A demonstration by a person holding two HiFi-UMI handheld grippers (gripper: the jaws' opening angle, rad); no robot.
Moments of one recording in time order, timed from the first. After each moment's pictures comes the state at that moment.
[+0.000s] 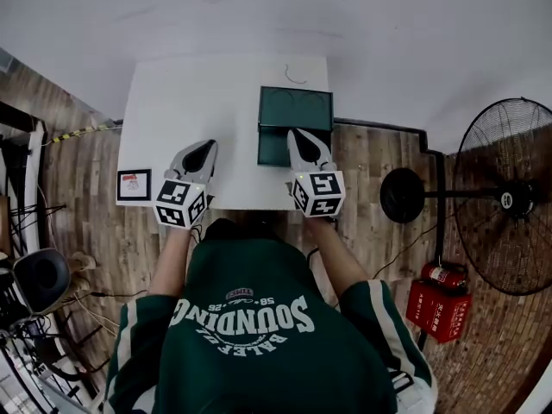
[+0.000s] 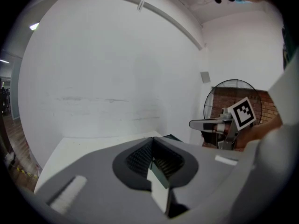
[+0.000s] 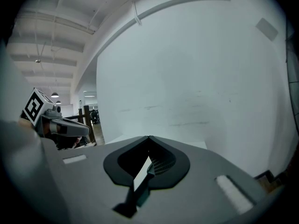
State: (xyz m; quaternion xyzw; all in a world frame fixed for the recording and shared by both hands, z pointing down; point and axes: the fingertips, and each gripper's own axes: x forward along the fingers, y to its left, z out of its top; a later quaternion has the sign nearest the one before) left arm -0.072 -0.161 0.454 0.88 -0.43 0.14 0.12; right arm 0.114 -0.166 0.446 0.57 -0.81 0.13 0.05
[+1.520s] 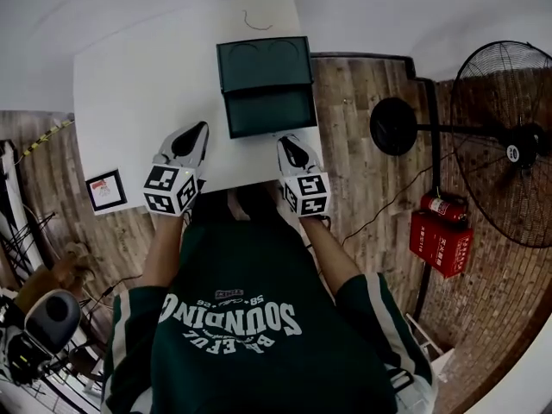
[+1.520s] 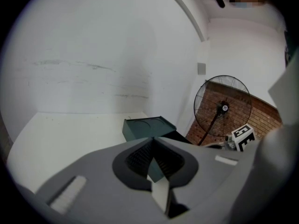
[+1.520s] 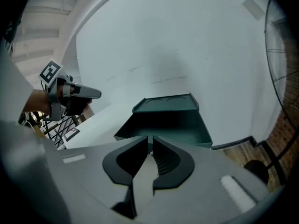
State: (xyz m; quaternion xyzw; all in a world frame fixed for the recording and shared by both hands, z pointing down) left arm -0.017 -0.169 0.543 0.90 -0.34 0.19 0.21; right arm 0.148 -0.082 0.615 0.60 -0.74 0.26 0.14
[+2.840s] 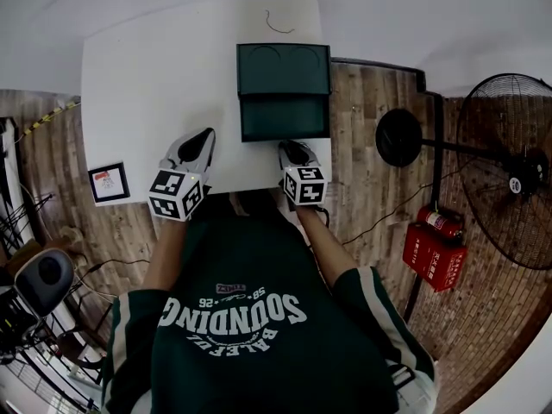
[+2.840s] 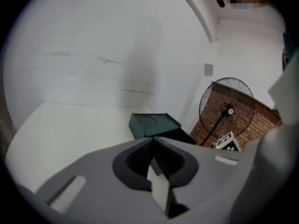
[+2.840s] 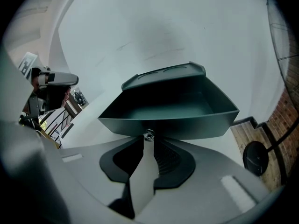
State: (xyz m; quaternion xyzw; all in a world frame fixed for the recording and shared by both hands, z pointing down) left arm -0.040 -0.169 0.560 0.88 -0.36 0.19 0.24; right arm 0.136 -0.096 0.690 0.58 -0.71 0.36 0.20
